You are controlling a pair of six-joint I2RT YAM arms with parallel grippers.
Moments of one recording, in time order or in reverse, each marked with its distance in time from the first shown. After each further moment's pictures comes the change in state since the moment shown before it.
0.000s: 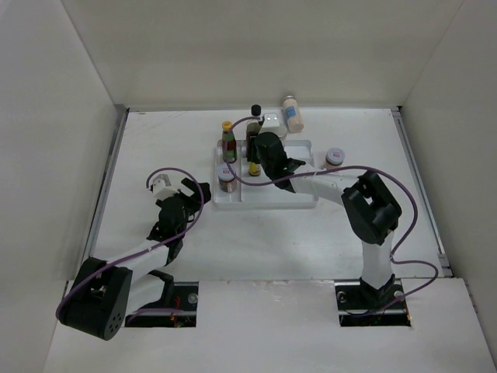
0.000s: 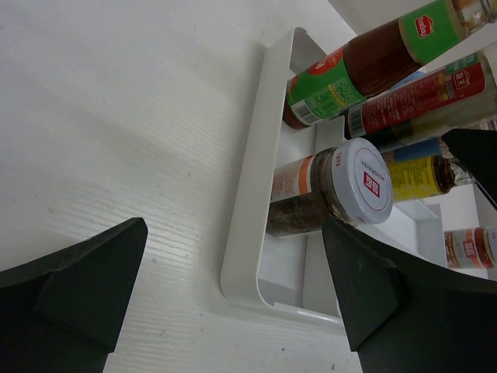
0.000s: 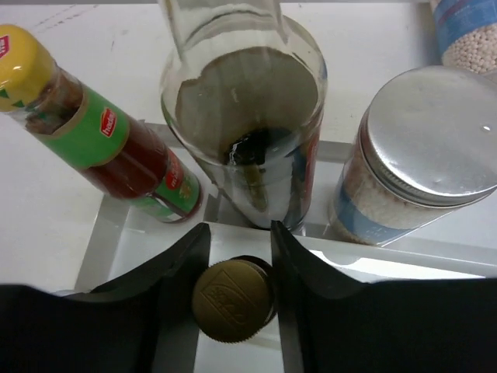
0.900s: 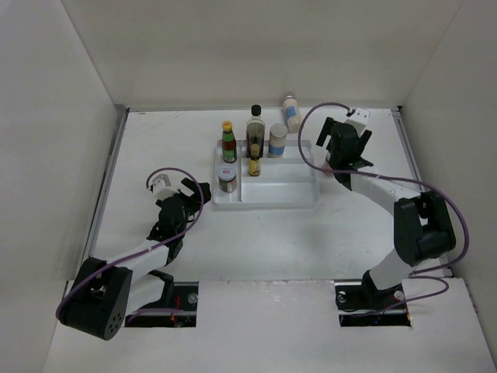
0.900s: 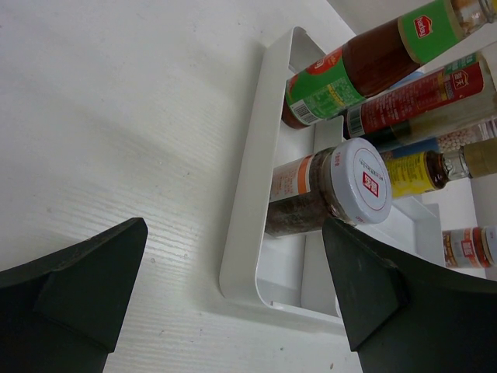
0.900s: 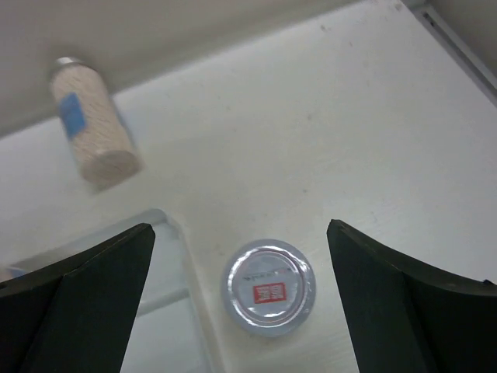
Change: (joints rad) left arm 0.002 0.000 0.000 0.000 0.003 -0.003; right arm -0.418 -0.380 -0.356 0.038 0.127 -0.011
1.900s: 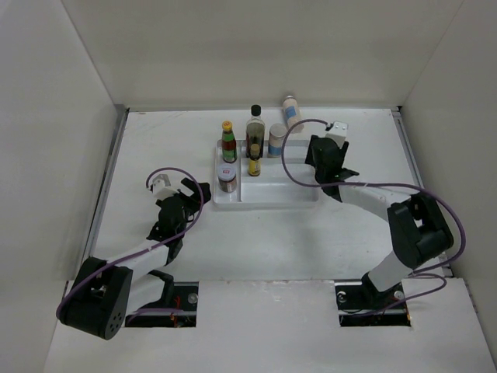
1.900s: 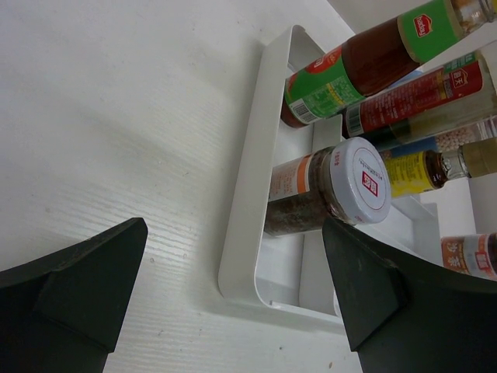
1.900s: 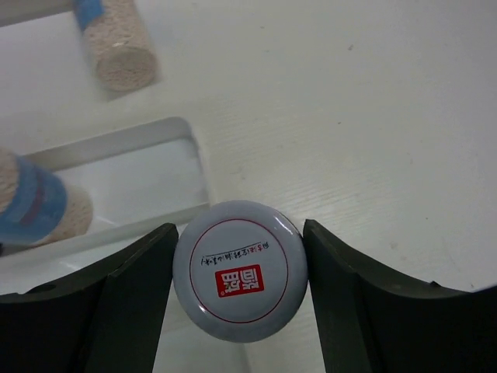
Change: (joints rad) left arm 0.005 0.004 0.000 0.002 0.011 -0.004; right arm 0.102 0.021 -0.089 -0.058 0.020 0.029
